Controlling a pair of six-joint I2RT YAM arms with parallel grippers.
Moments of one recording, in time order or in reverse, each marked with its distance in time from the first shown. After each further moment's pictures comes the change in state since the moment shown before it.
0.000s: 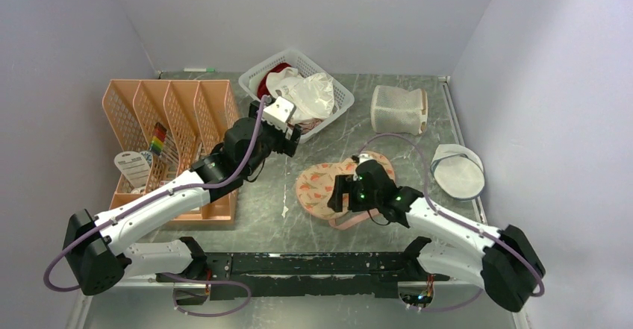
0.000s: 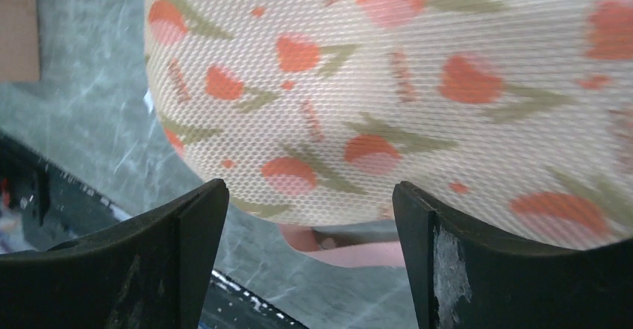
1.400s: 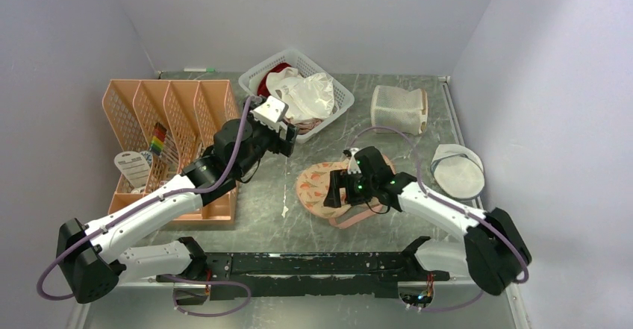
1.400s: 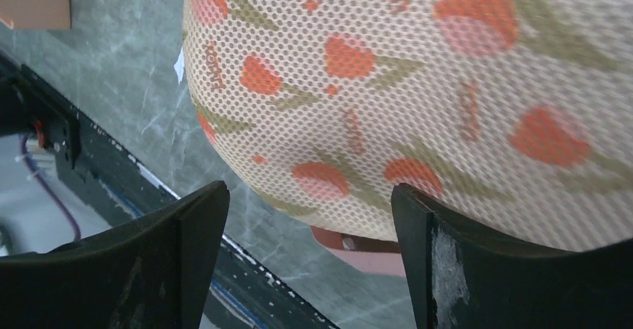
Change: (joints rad) left arm 0.016 -0.064 -0.021 0.016 0.052 -0.023; right arm -0.103 0.166 0.113 -0.039 -0.245 -0.121
